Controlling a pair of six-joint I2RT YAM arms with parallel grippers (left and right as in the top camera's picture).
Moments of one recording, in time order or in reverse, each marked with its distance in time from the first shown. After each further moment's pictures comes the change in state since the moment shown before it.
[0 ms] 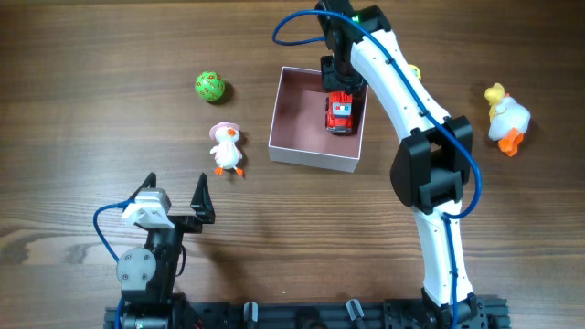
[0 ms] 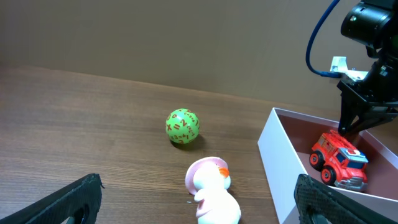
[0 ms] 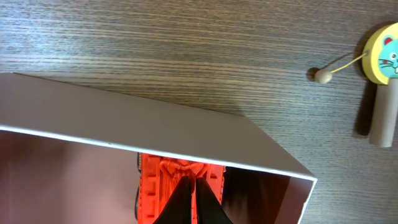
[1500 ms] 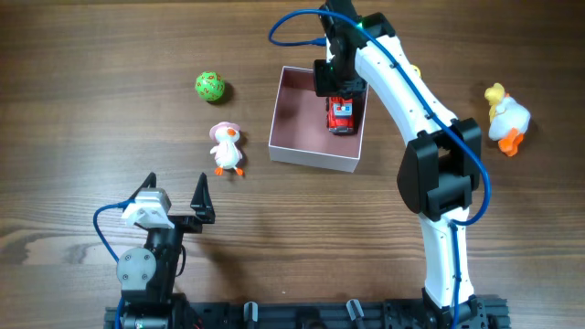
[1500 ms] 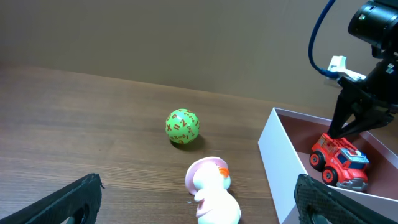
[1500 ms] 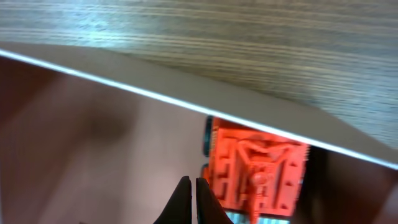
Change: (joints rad) left arm 0.000 0.000 0.000 0.000 0.000 0.000; right arm -0.002 -0.080 -0.140 0.114 -0.211 -0.008
